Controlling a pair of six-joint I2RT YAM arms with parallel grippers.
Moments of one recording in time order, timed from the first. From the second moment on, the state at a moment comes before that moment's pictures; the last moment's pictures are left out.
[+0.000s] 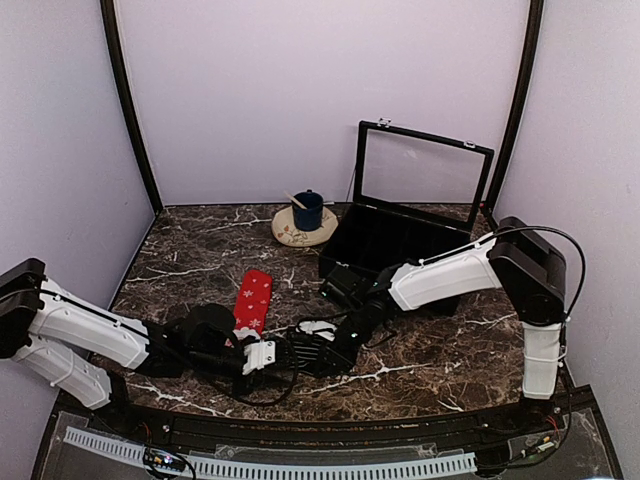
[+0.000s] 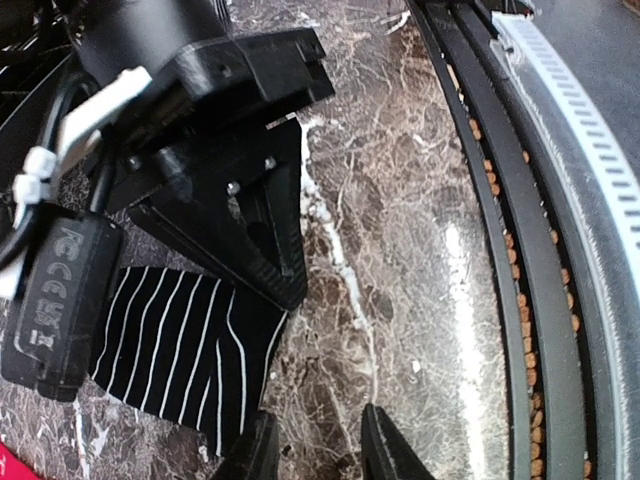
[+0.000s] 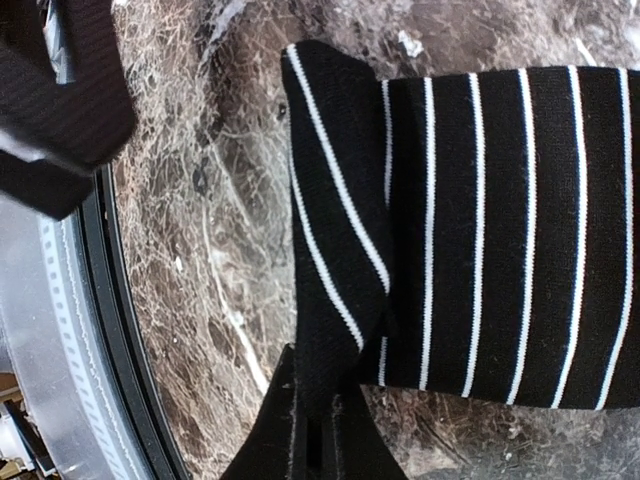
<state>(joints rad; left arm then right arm) -1.06 1.35 0.39 0.31 0.28 0.38 1.02 2.01 1.24 -0.43 -0.61 -0.12</state>
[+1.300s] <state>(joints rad) -1.07 1.55 0.48 0.36 0.14 0.52 1.00 2.05 1.28 -0.51 -0.70 -0.15</state>
